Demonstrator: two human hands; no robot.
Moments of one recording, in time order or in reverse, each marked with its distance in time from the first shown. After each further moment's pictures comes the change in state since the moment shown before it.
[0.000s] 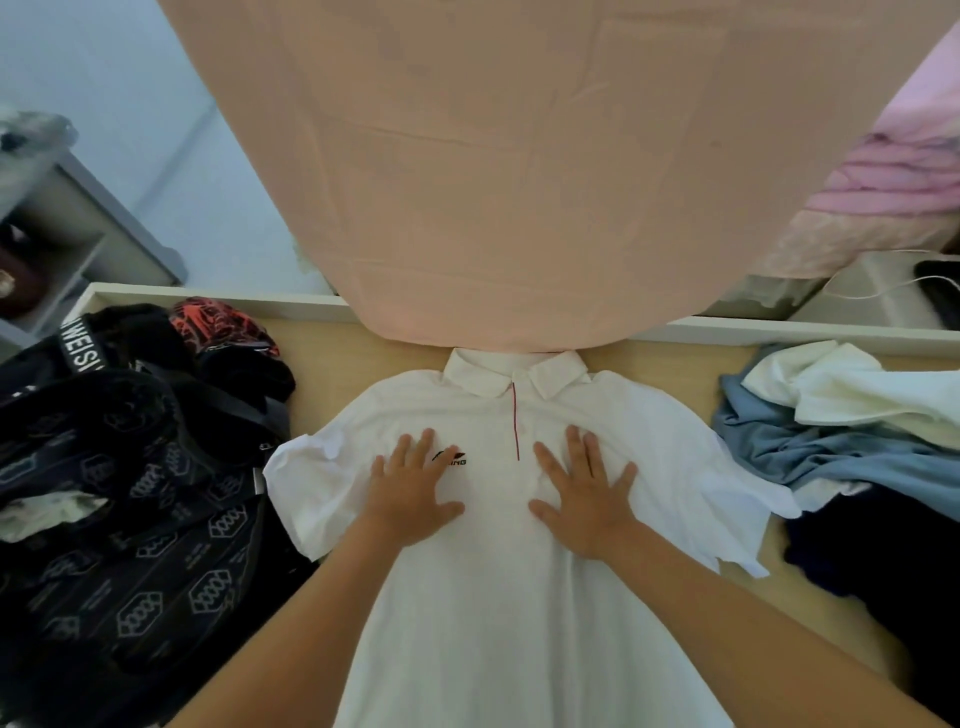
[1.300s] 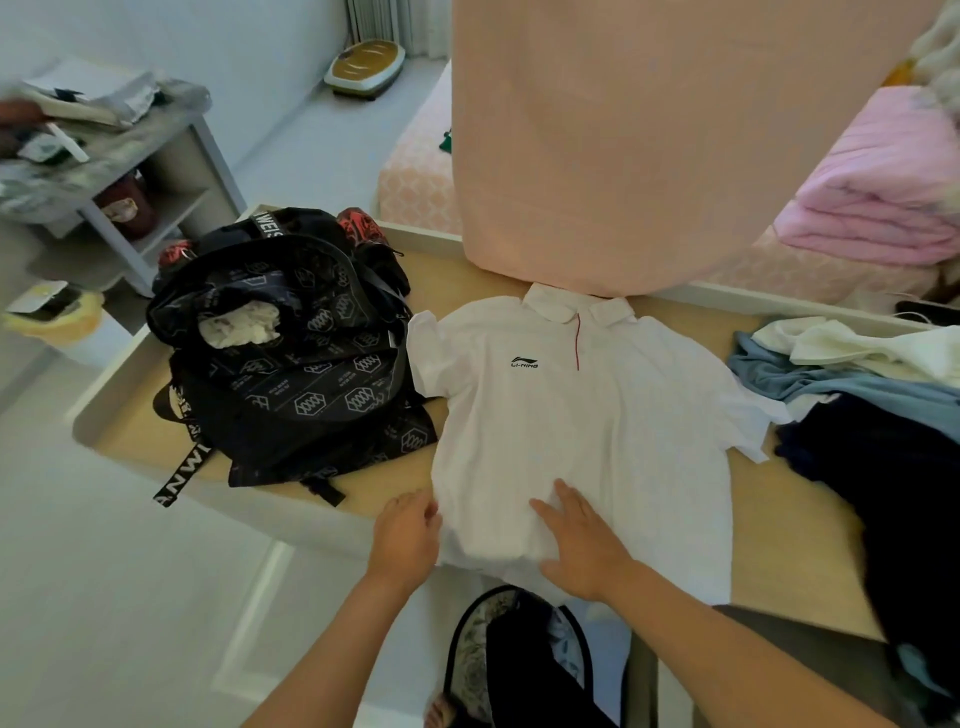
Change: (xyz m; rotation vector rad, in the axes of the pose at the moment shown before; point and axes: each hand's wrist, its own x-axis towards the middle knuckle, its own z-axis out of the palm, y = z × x) left_hand -0.267 -0.051 0.136 -0.624 0.325 -0.246; right_hand -0.218 -0.107 0.107 0.036 -0.137 -0.238
